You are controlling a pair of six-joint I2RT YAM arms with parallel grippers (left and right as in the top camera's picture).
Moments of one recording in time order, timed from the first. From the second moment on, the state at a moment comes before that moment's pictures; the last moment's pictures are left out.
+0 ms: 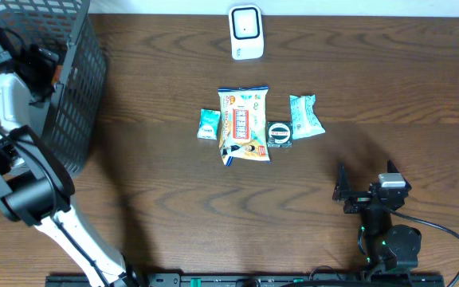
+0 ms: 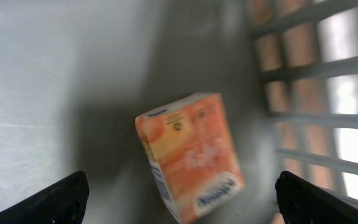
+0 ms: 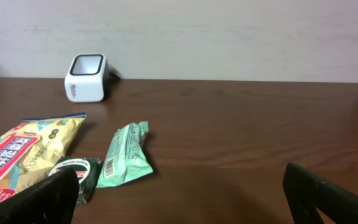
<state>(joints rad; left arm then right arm) 0.48 2.19 1.76 -0.55 0.18 -0.75 0.03 0.01 0.01 -0.07 -0.01 0.01</state>
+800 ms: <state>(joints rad) 0.42 2.28 1.78 -0.52 0.12 -0.69 0.03 0.01 0.01 -0.07 -0.01 0.01</state>
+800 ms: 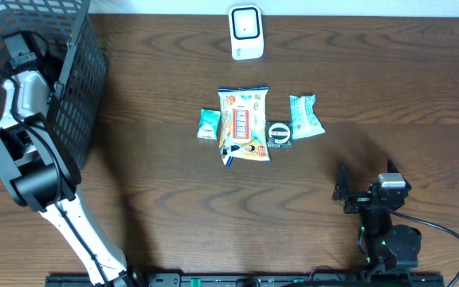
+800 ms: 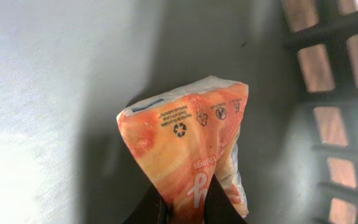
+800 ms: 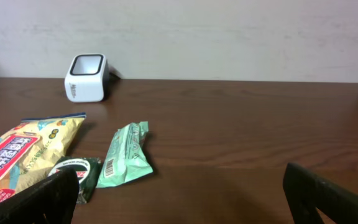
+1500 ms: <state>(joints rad) 0.49 1.43 1.75 -0.74 0.12 -0.70 0.03 0.01 0.01 -0.07 -0.01 0.01</state>
